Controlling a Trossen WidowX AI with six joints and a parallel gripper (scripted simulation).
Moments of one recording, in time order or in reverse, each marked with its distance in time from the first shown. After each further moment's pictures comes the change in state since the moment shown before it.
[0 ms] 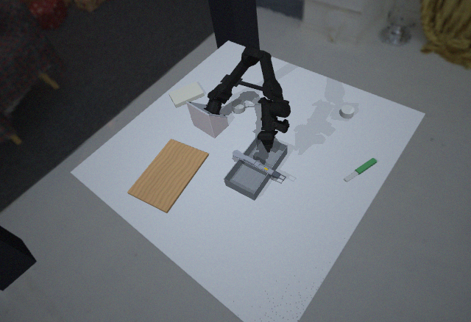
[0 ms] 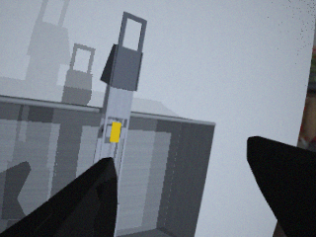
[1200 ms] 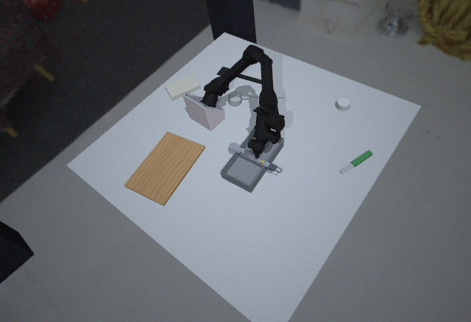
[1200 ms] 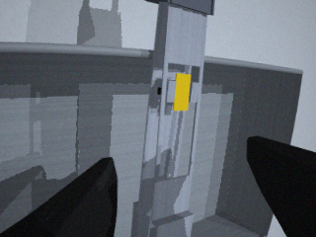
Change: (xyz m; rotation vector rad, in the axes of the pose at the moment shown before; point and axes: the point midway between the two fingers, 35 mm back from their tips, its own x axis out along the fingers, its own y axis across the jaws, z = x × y) arm 0.079 0.045 -0.038 0.104 0.153 0.070
